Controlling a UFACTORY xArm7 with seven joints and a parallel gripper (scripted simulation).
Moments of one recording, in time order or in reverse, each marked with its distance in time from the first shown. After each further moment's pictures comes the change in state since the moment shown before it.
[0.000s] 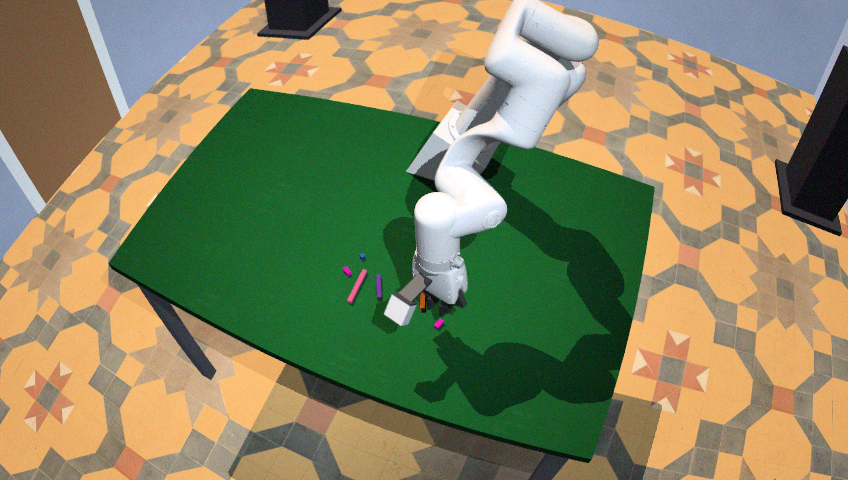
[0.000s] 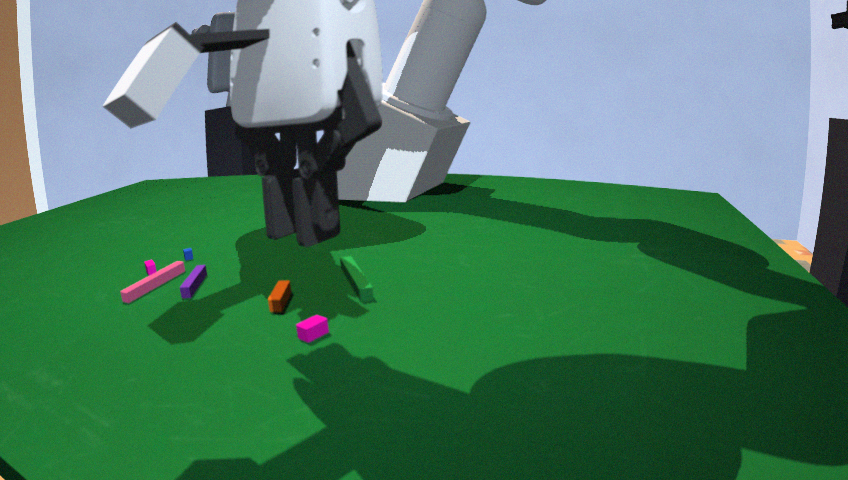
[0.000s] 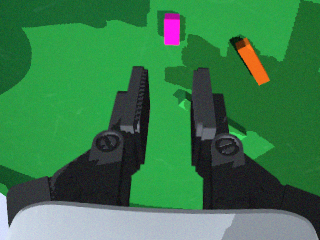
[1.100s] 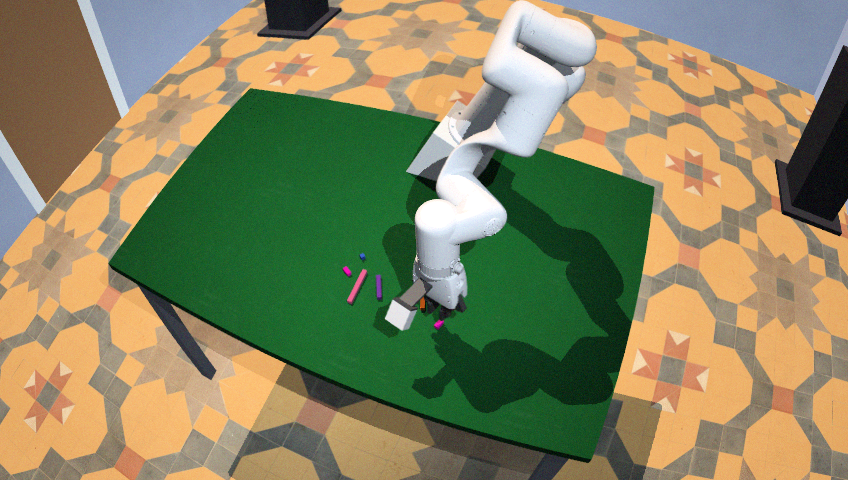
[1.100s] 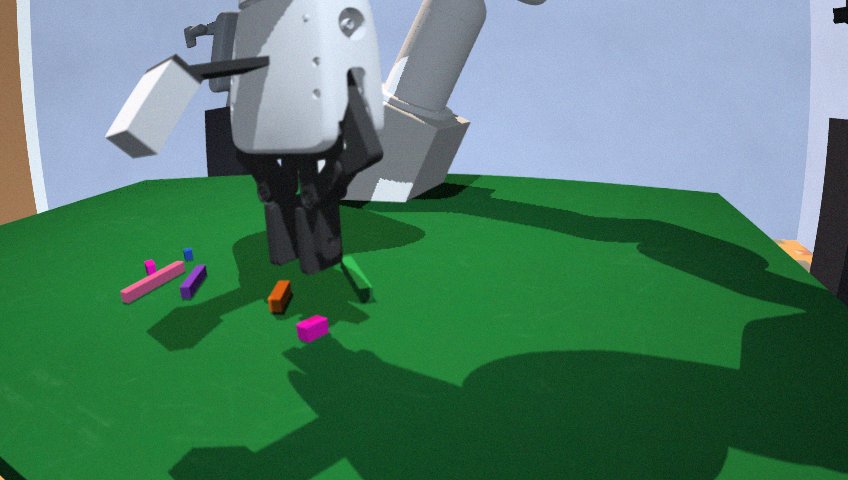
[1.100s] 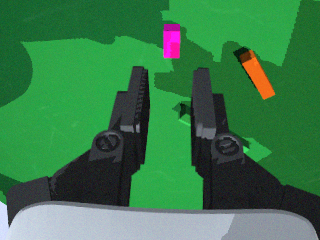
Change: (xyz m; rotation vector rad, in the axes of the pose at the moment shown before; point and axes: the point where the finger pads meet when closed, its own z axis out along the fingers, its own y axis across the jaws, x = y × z) arm 0.000 0.000 0.017 0.000 -0.001 0.000
